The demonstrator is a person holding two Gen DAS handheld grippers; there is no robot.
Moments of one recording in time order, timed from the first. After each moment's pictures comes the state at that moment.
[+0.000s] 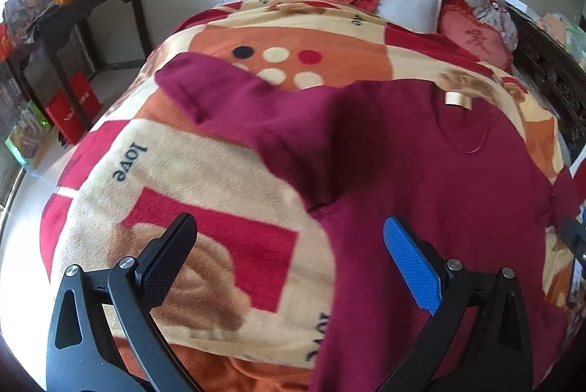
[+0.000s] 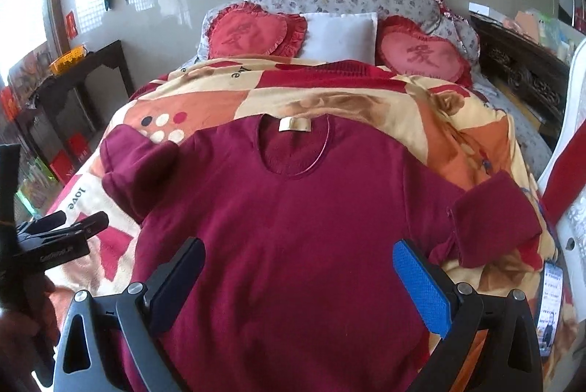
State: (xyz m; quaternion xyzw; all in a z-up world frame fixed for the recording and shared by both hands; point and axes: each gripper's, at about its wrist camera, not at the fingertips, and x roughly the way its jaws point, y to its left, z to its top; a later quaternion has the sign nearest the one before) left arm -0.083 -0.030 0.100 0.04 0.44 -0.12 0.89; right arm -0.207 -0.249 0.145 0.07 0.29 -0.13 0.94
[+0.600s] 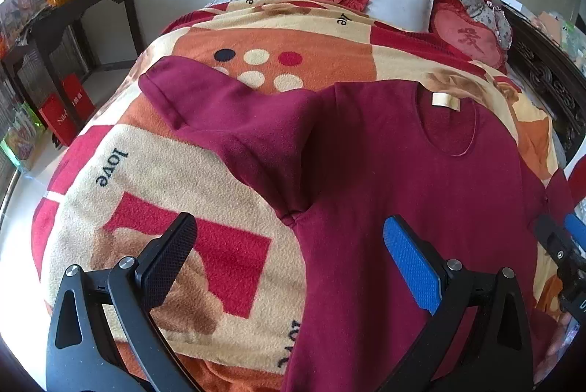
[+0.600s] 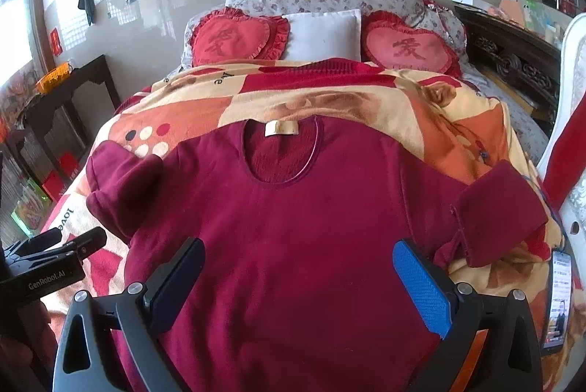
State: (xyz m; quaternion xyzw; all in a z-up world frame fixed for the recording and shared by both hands) left arm -0.077 -0.047 0.096 0.04 0.44 -0.13 0.89; right arm -0.217 -0.252 0.152 0.12 0.29 -0.14 0.94
